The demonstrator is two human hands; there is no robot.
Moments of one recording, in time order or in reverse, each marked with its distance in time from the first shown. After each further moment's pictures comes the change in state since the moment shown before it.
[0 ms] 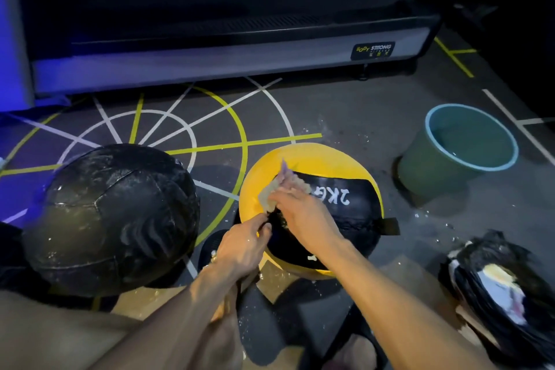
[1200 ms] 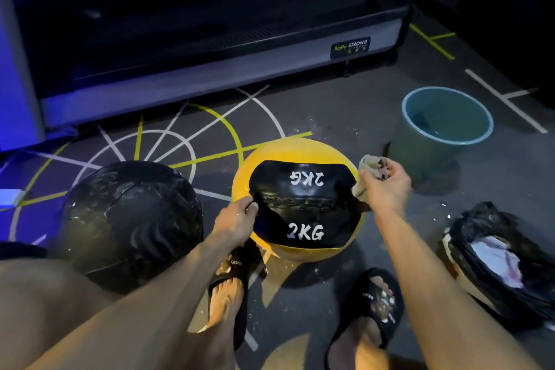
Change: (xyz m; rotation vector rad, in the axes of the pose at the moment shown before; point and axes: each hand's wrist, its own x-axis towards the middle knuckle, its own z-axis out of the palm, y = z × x) left_hand 0.021 0.008 -0.016 0.050 0.049 -0.155; right_hand -0.058 0.094 -0.069 0.747 0.774 1.010
